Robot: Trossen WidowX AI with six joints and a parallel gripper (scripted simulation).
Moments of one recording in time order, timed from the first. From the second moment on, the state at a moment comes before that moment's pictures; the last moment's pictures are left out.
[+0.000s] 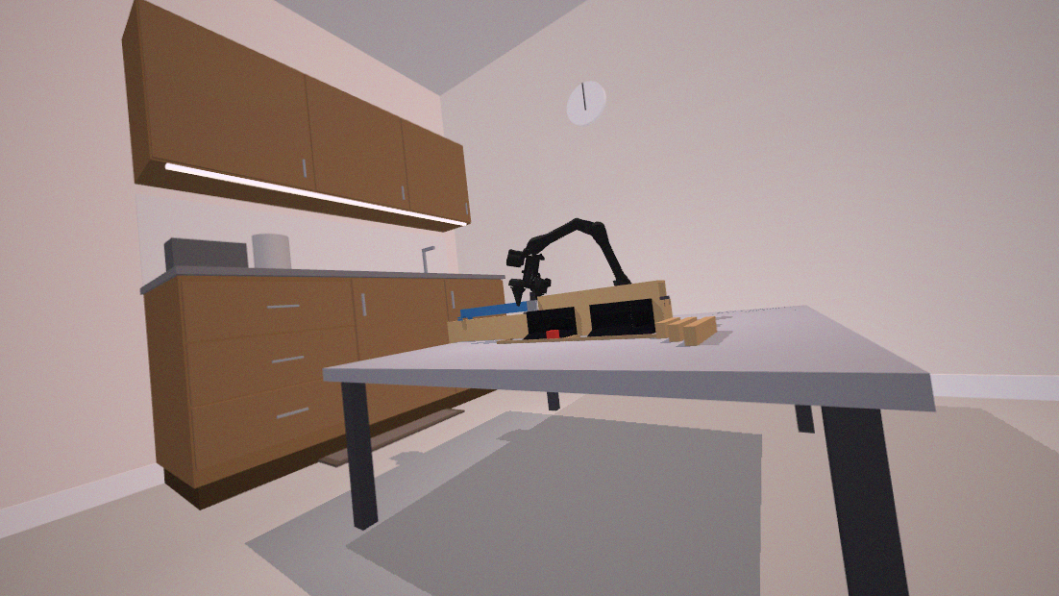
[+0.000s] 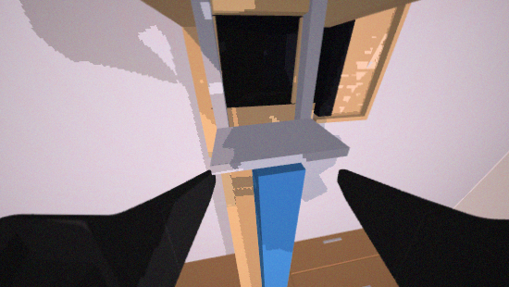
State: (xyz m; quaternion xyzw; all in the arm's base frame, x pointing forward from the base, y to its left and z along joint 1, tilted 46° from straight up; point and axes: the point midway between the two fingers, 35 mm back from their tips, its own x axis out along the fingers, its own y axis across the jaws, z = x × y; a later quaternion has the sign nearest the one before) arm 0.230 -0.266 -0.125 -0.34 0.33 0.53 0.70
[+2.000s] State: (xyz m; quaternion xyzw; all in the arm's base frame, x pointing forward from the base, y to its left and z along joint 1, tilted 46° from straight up) arm 0.229 -0.291 -0.105 -0.34 0.32 0.53 0.70
